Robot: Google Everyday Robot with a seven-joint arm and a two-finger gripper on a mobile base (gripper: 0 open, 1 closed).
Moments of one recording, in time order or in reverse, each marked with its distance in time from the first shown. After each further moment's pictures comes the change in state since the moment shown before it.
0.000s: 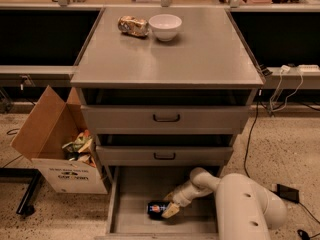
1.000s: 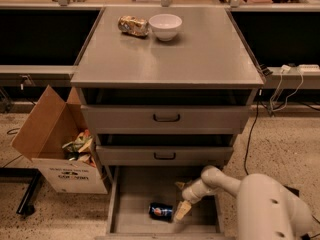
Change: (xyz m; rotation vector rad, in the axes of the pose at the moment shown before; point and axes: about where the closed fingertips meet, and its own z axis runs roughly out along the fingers) arm 0.009 -0.005 -0.056 0.113 0.000 -0.056
